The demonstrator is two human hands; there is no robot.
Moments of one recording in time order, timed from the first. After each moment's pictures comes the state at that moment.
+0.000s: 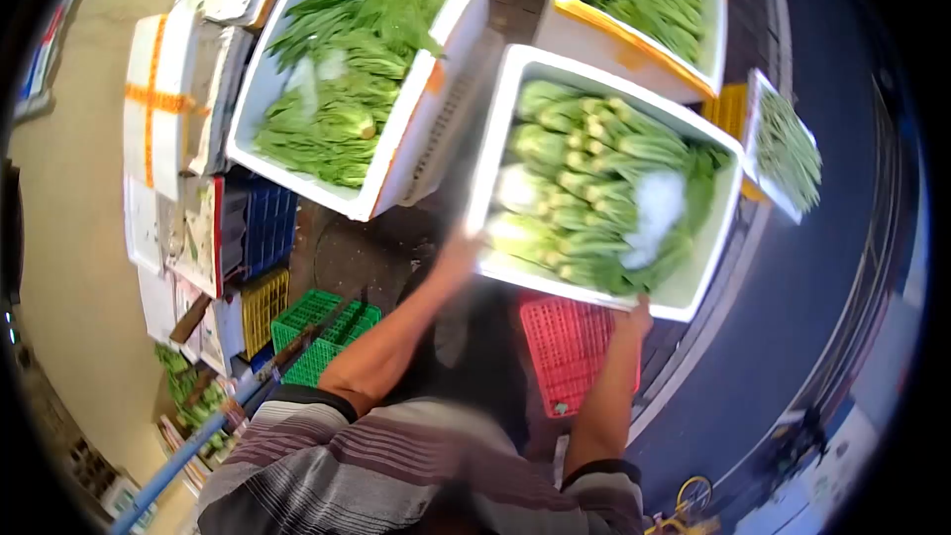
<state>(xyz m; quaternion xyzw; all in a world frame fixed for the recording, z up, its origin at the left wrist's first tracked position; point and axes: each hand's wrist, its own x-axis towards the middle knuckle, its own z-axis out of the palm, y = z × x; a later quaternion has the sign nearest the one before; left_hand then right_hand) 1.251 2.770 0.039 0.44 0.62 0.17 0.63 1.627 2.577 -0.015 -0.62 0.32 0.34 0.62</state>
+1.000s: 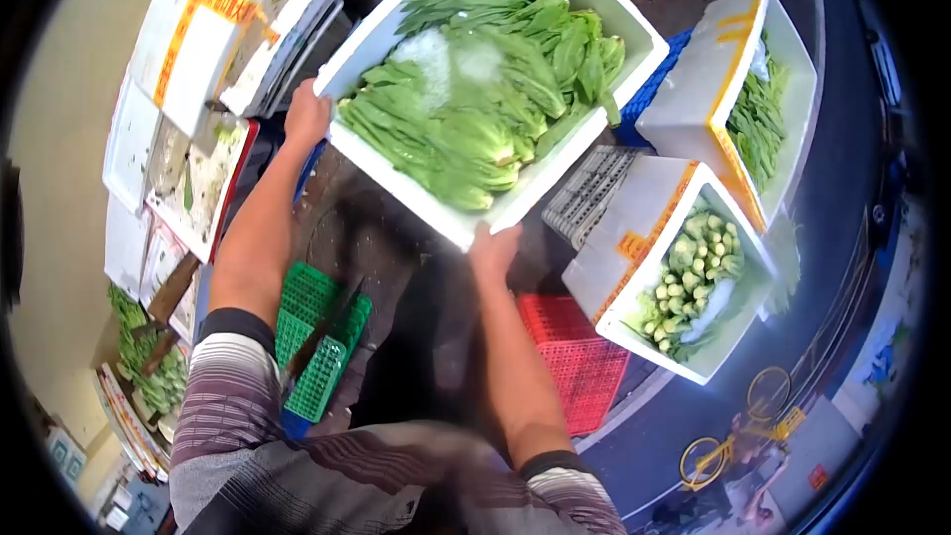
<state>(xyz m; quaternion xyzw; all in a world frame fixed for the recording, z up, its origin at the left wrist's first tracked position) 0.785 3.058 0.051 0.54 0.81 0.13 0.17 1.129 2.871 0.019 -0.81 -0.31 0.42 0.26</state>
